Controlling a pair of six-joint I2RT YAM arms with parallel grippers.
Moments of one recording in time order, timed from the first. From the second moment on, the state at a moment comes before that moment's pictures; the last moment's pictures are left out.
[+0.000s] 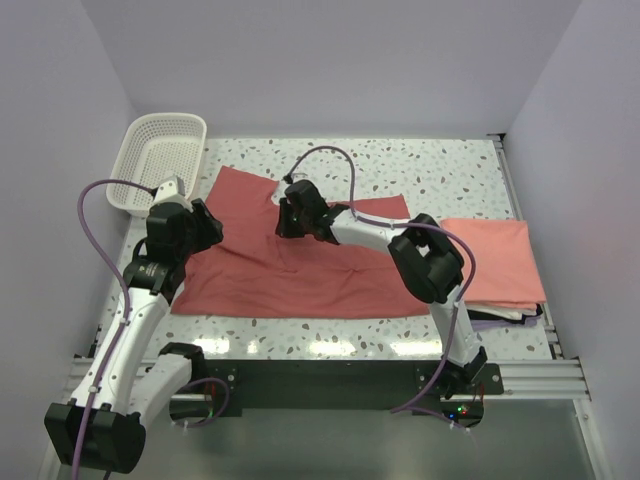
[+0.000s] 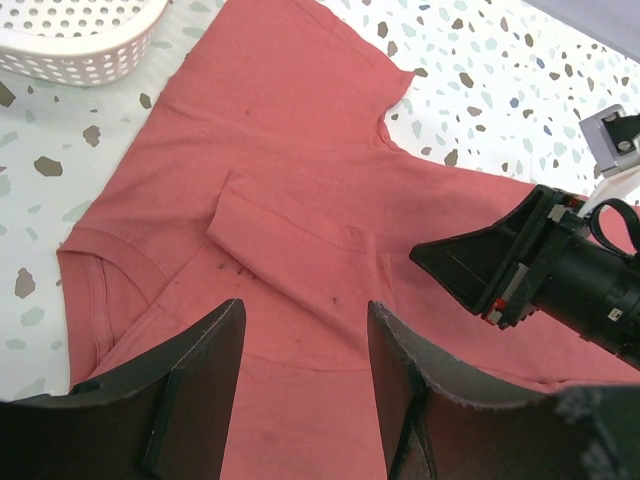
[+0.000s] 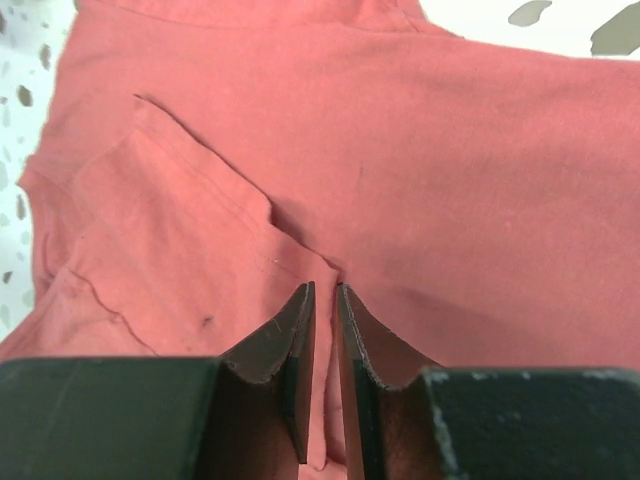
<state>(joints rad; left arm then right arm) -0.12 0.87 0.77 -0.43 -0.10 -0.46 0.81 2.15 1.56 -0.09 0.01 0.62</state>
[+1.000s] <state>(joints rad) -0.12 0.87 0.77 -0.43 -0.10 -0.46 0.83 2.26 1.67 -0.18 0.01 0.57</state>
